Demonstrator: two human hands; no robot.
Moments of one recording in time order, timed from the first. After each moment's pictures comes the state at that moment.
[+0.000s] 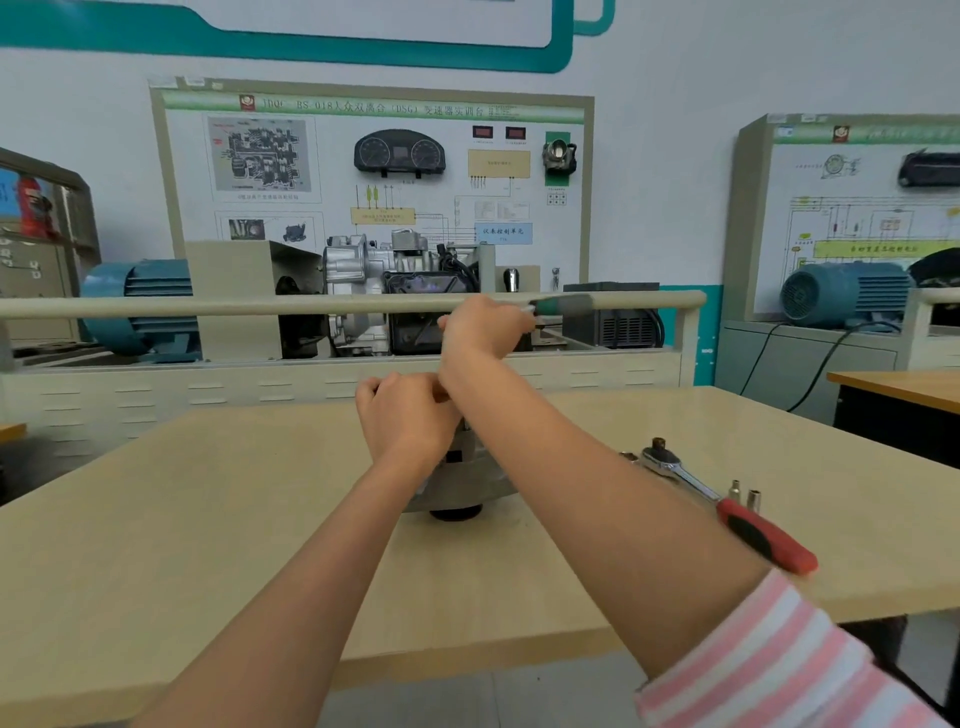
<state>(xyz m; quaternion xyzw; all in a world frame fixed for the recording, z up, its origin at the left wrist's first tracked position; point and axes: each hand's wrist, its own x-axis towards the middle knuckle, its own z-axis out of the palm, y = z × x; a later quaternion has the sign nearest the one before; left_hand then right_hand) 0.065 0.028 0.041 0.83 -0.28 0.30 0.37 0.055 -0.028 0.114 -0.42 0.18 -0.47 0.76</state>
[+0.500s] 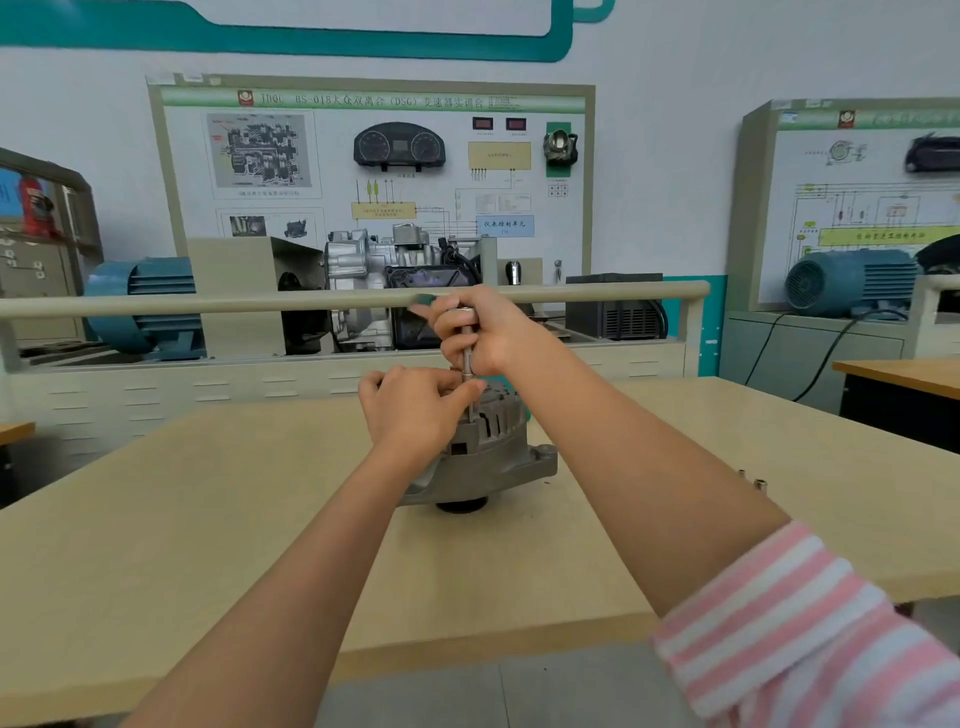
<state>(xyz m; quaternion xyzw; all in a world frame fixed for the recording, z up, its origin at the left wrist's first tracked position) 0.072 0.030 0.041 0.84 -0.32 0.27 0.36 0.048 -0.058 0.121 -0.47 0.04 -0.08 0.88</state>
